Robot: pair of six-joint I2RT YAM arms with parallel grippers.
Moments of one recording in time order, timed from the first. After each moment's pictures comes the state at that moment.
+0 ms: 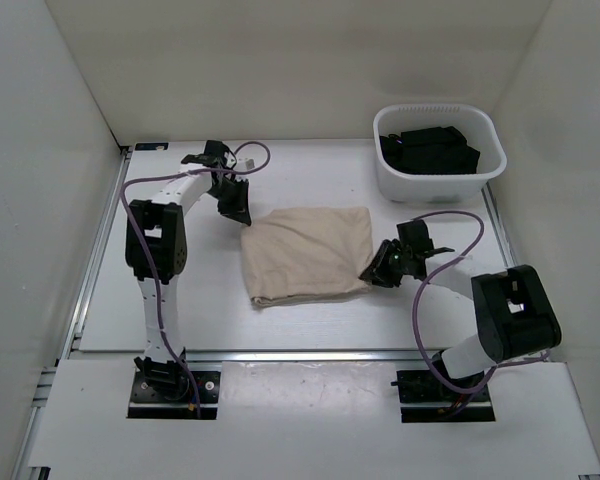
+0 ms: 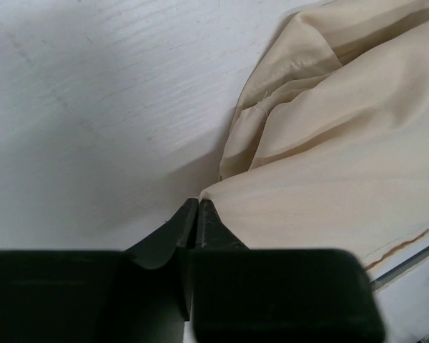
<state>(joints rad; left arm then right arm) -0.17 2.16 1.74 -0.84 0.41 -0.01 0.29 1.50 0.63 -0.15 -0.30 0.73</state>
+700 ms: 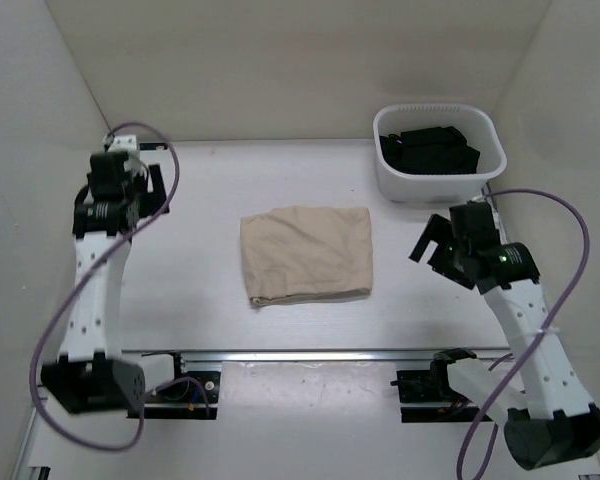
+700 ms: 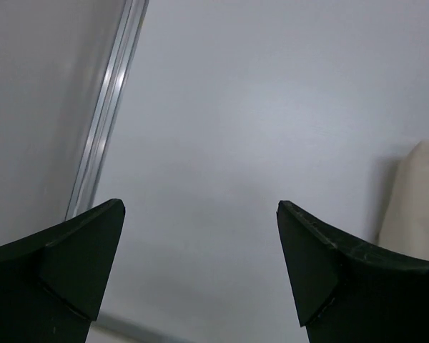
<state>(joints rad) 0.06 1.27 1.39 -0.77 -0.18 0.00 0.24 0.95 1.07 -1.05 0.13 0.62</state>
